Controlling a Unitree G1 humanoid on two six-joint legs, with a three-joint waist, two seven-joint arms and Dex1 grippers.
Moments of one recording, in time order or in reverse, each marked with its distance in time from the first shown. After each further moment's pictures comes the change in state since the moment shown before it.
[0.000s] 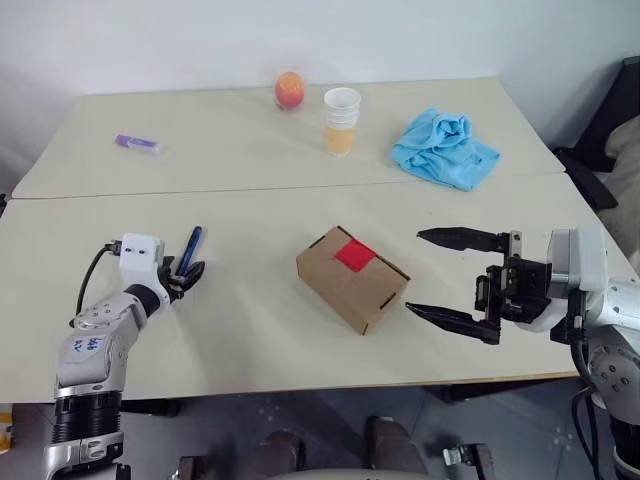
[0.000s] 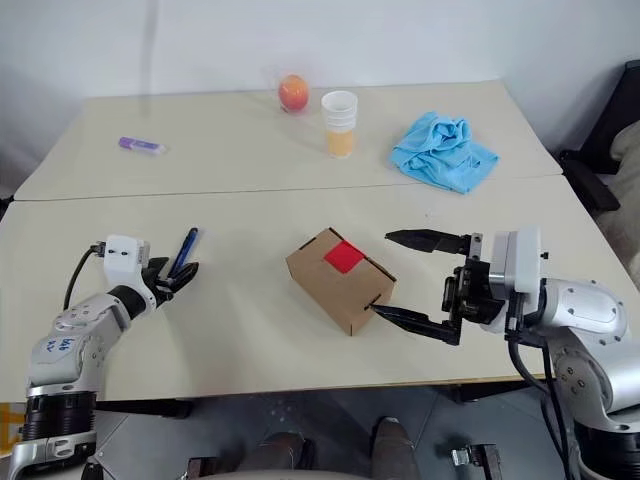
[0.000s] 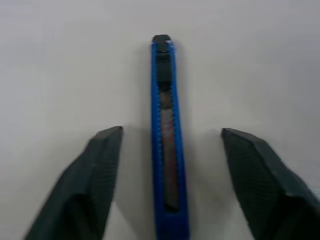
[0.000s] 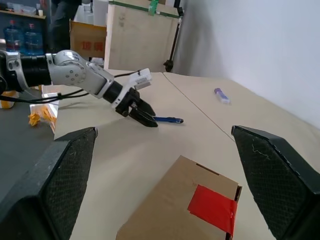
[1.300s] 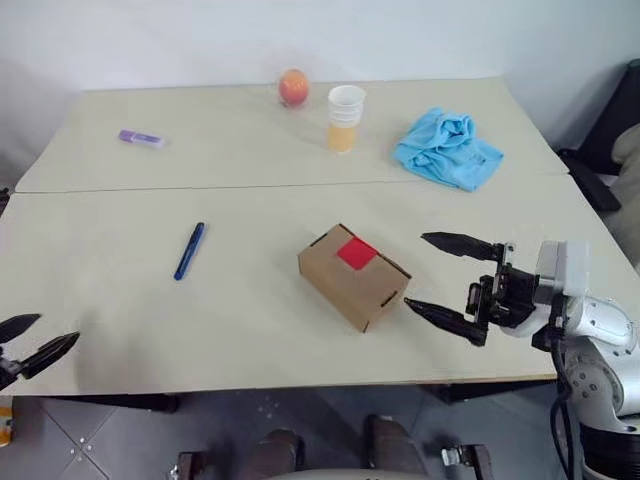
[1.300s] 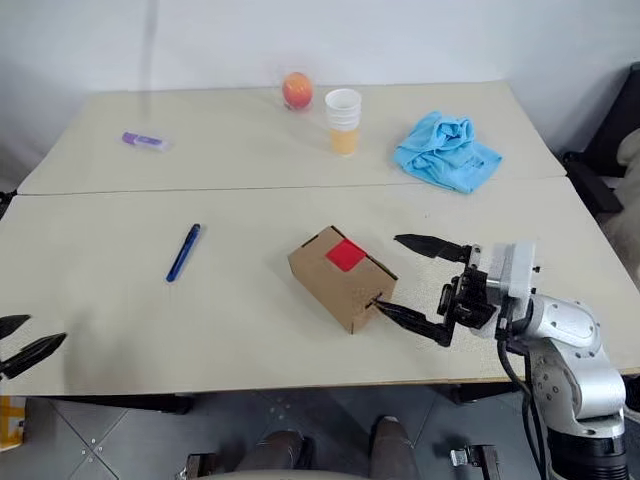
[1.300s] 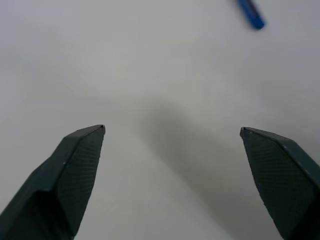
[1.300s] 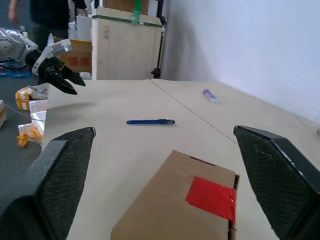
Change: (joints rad) left arm 0.441 0.411 0.470 0.499 -0.136 -0.486 -0.795; right arm 0.052 0.124 -0.004 0.080 -0.072 -0.069 0.066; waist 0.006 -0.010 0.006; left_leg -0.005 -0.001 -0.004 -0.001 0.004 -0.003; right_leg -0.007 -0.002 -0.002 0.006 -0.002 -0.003
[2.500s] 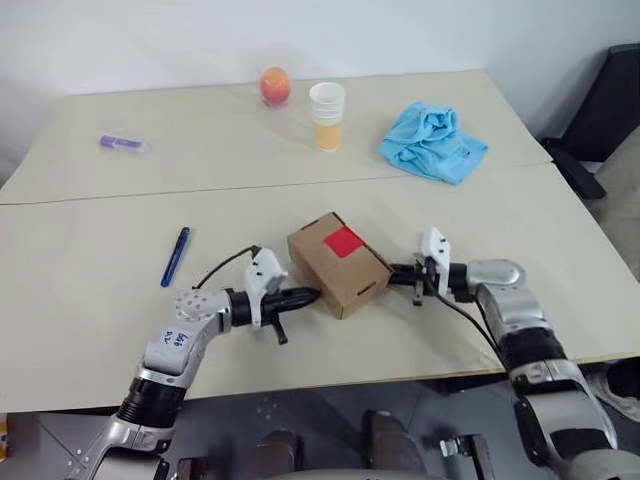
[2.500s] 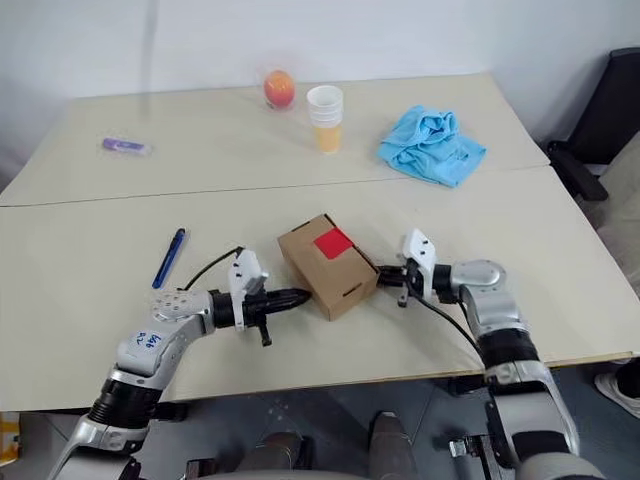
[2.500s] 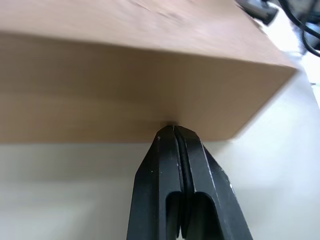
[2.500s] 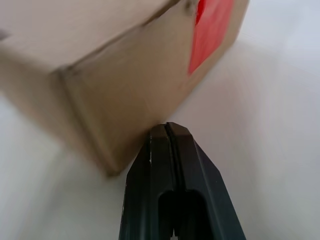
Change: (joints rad) left arm -0.532 -0.513 -0.908 -0.616 0.124 0.374 0.221; right arm -0.465 0.102 0.309 0.892 -0.483 -0.143 0.123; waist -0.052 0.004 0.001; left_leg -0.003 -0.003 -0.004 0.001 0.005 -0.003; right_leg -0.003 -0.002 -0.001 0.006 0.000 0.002
